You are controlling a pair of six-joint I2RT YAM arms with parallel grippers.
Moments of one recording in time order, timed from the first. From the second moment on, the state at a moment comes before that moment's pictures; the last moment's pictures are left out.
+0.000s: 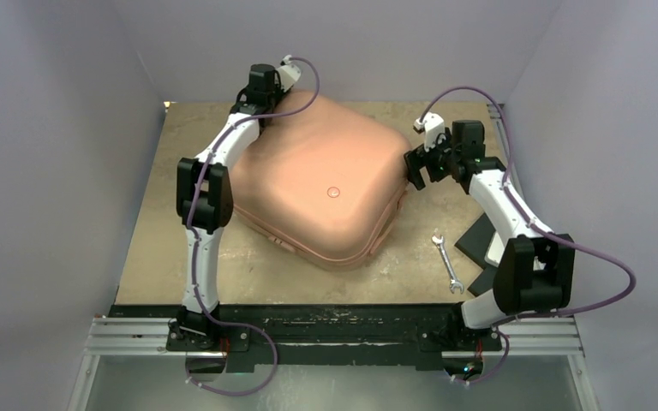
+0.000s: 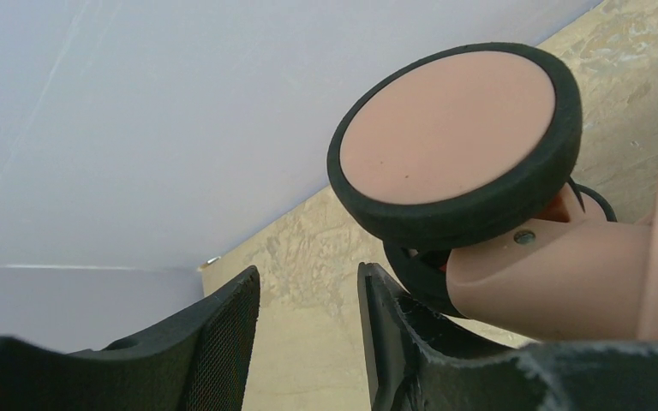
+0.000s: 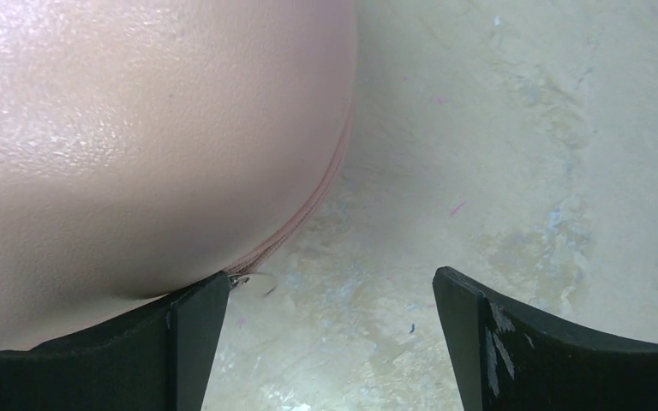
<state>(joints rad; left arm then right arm) -0.26 2.30 2.06 -0.17 -0.26 0.65 0.09 1.47 1.13 -0.35 -0.29 -0.38</state>
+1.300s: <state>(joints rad) -0.33 2.32 2.16 -0.22 -0.27 0.58 -0.16 1.32 0.83 -0.39 -0.99 -0.86</state>
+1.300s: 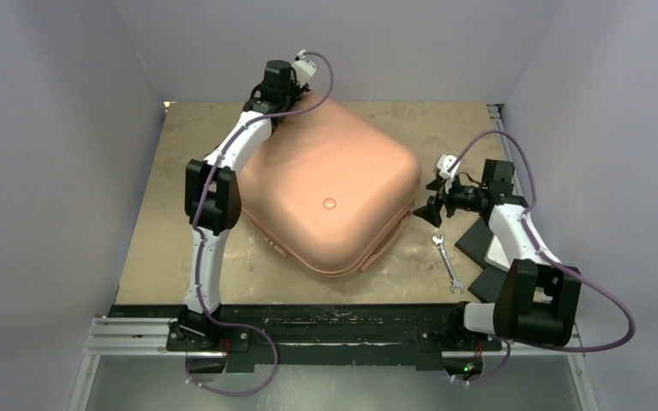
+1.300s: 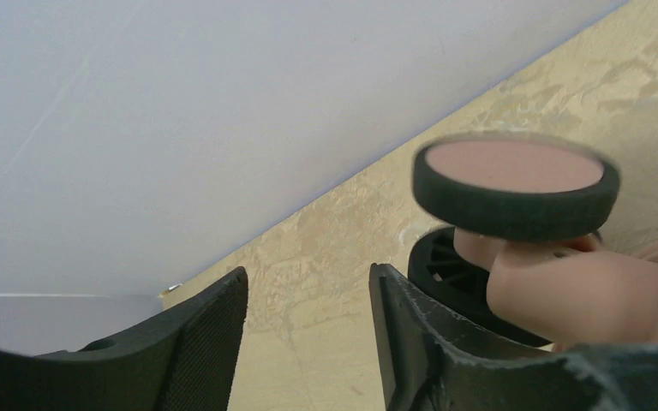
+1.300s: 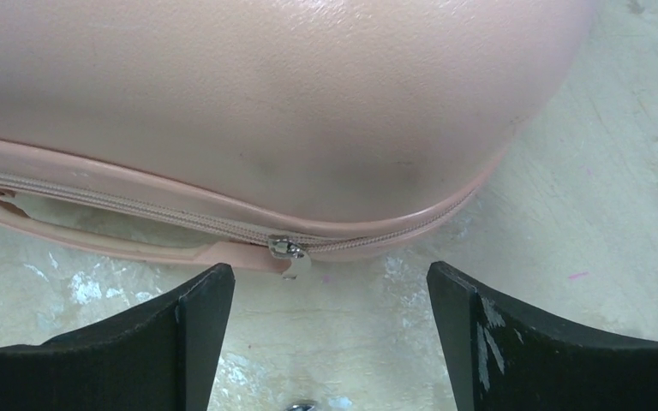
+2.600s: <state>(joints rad) -0.77 2.42 2.34 0.00 -0.37 0.64 -0.16 1.39 0.63 0.03 -1.07 -0.70</state>
